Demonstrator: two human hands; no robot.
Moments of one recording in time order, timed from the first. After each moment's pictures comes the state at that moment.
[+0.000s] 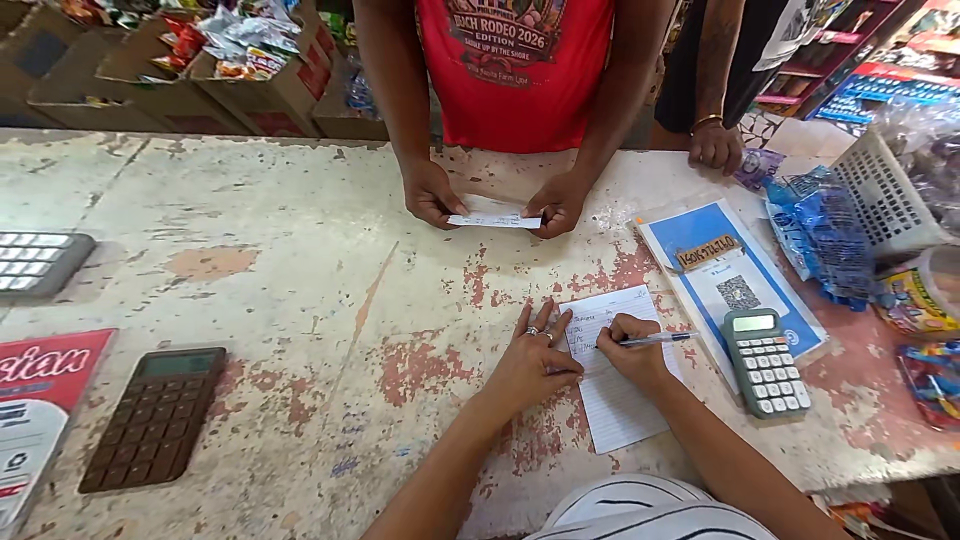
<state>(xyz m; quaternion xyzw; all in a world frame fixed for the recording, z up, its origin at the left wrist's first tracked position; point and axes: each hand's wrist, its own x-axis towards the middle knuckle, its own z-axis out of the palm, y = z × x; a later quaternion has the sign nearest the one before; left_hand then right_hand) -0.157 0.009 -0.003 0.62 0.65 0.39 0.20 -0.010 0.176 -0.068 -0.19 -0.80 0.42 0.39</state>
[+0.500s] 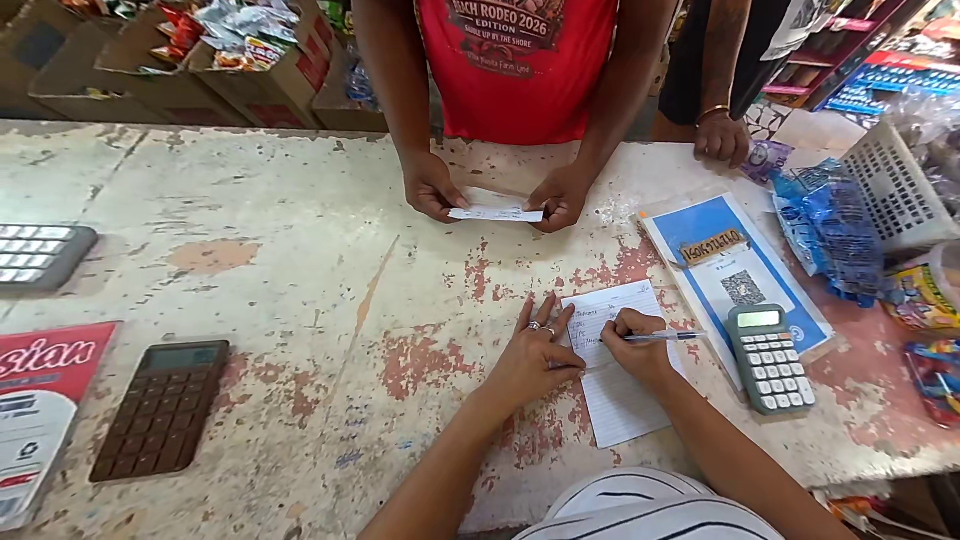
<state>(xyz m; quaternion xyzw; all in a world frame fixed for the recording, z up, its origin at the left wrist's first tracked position) -0.158 0.009 -0.004 0.62 0.65 0.39 0.22 -0.009 0.178 -0.072 -0.20 -0.80 0.41 0.40</state>
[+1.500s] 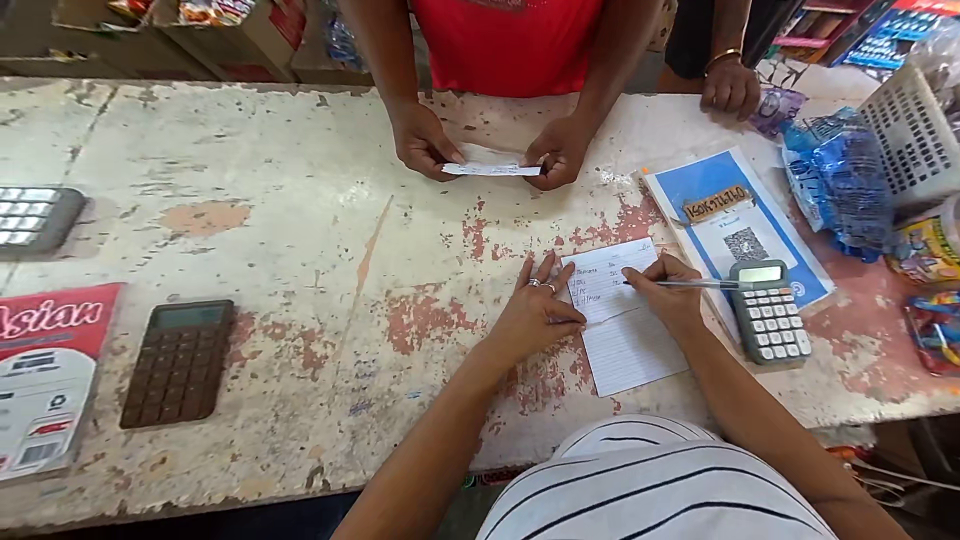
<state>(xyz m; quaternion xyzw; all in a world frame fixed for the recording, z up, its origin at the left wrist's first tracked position) -0.157 -0.001 -0.032 0.60 0.66 0.38 0.22 0.021 0.181 -0.054 -0.25 -0.76 0.47 0.37</state>
